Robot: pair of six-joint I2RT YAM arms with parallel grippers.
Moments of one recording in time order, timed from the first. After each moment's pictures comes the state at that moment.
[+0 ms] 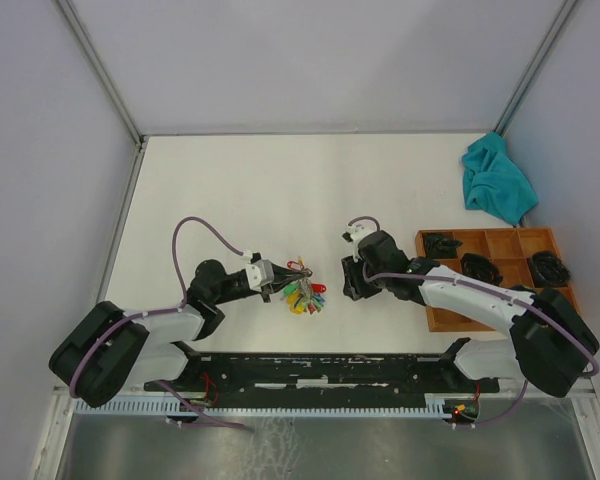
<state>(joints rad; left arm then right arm) -0.60 1.22 0.17 1.10 0.71 0.17 0.75 1.27 0.65 -0.24 -0.06 0.33</state>
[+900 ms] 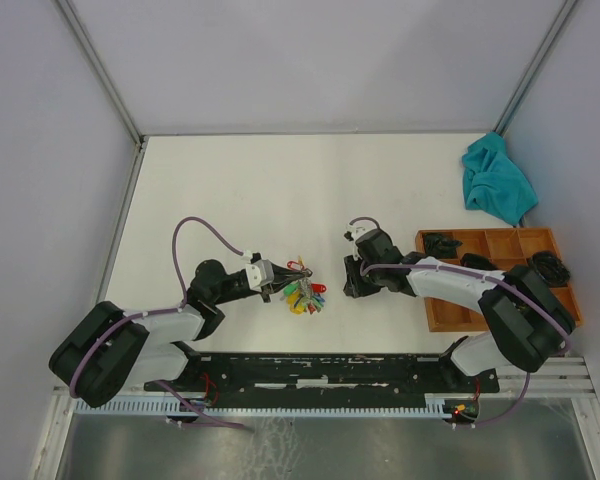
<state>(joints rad) -0.60 1.22 0.17 1.10 0.71 0.17 0.68 1.45 0.66 -0.19 -0.11 0.38</state>
